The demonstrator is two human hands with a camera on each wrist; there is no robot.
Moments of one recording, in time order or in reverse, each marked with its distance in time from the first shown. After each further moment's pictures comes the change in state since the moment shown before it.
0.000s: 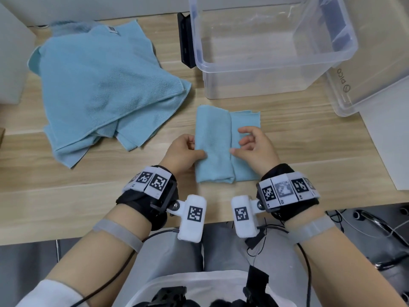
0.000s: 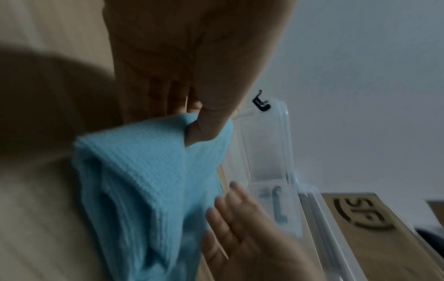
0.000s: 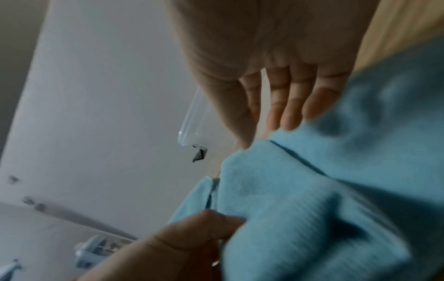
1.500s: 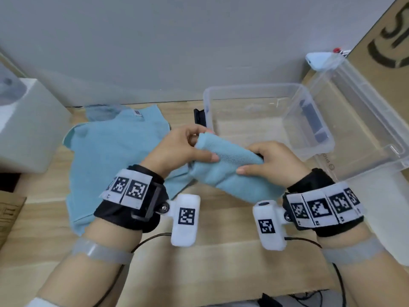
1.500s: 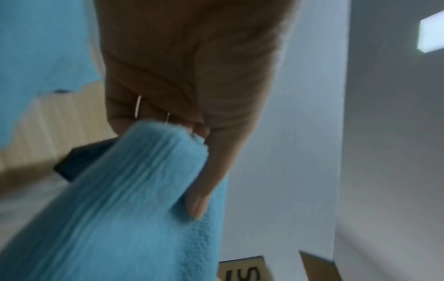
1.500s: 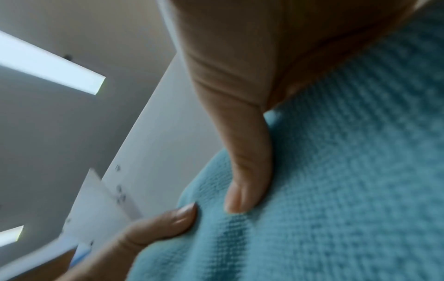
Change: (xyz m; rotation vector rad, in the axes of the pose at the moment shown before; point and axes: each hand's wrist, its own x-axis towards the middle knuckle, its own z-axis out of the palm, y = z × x) left_hand -0.002 0.167 -0.087 0.028 -0.249 0.484; right_hand 0.028 -0.173 -0.044 -0.592 -0.168 -0.391
